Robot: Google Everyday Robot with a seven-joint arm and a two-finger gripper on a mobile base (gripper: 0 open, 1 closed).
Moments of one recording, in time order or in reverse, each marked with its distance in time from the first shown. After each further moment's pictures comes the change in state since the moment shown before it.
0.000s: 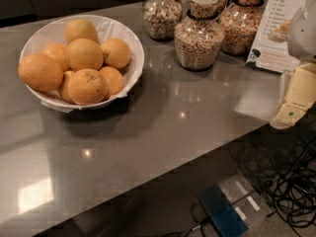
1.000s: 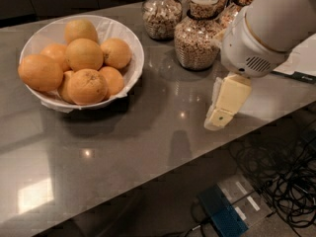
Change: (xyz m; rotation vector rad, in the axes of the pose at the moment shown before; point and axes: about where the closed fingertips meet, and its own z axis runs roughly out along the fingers) arm -0.099 0.013 0.044 0.008 -0.182 -0.079
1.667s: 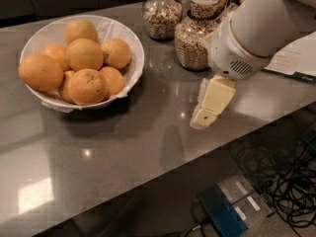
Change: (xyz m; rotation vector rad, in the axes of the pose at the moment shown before) arm -0.016 -0.003 0.017 0.015 -0.037 0.013
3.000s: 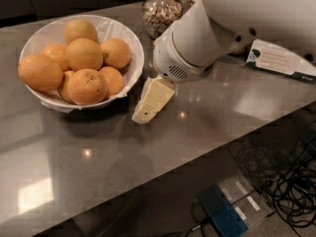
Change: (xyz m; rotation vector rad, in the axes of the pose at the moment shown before) arm -0.093 0.000 0.057 0.006 -0.211 0.024
